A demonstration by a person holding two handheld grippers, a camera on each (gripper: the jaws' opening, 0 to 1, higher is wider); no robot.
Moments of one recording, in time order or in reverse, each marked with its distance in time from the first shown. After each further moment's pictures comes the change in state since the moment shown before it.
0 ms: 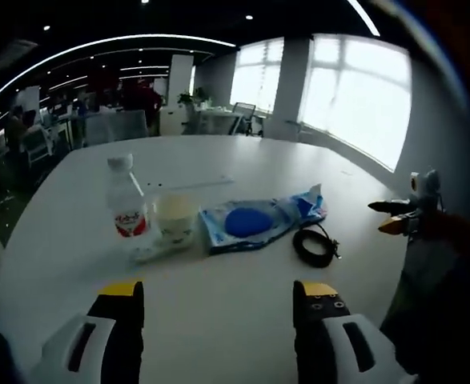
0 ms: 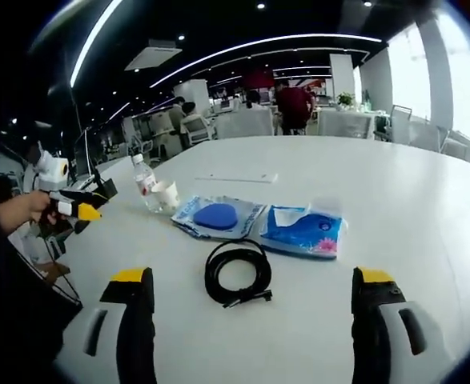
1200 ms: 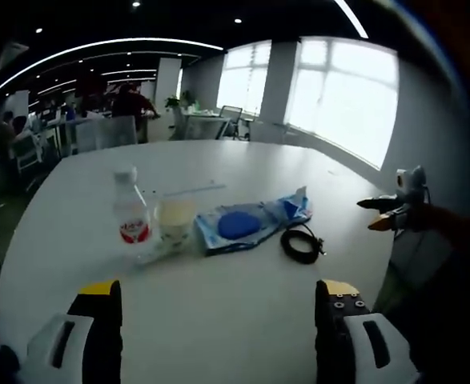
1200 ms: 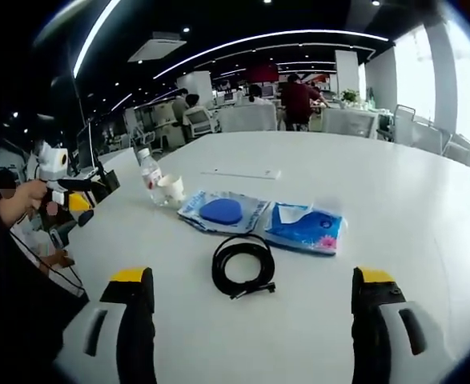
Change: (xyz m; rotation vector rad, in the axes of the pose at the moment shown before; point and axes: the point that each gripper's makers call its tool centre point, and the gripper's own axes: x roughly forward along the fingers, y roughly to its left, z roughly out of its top) left arm -0.027 -0.006 0.011 0.032 -0.016 -0.076; right arm -0.017 0.012 0.004 -0.022 0.042 0.003
